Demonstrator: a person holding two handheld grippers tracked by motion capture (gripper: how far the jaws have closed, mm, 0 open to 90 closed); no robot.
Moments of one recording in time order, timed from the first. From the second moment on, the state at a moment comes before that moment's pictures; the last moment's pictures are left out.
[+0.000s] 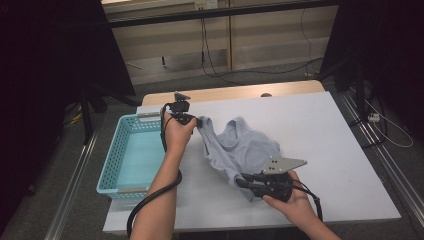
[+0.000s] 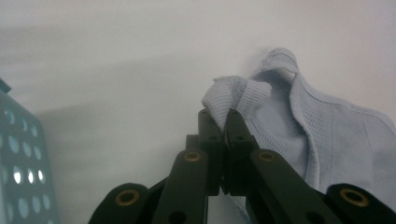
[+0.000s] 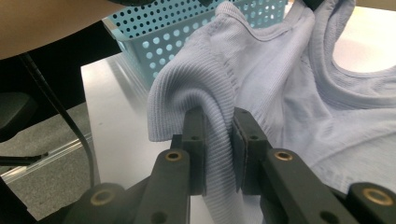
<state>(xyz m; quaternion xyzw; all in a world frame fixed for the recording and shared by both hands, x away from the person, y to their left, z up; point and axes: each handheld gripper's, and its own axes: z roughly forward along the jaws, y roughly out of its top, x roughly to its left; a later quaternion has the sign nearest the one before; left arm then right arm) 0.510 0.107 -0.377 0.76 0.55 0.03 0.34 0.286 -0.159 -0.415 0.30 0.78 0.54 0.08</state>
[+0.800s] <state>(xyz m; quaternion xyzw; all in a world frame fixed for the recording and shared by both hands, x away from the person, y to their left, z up) 0.505 0.110 -0.371 0.75 0.56 0.03 0.35 0.283 -0.174 -0.419 0.32 0.78 0.53 0.09</state>
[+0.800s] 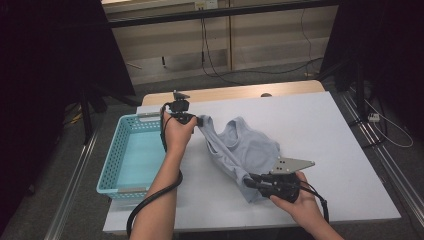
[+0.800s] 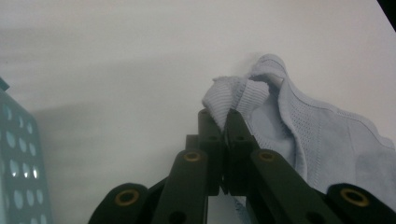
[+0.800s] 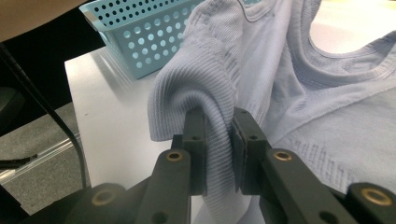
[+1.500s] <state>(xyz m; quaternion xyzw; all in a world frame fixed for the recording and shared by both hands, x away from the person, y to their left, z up) 0.506 0.112 -0.379 0.75 0.56 0.03 0.34 0.281 -0.180 -0.422 0.33 0.79 0.51 0.09</state>
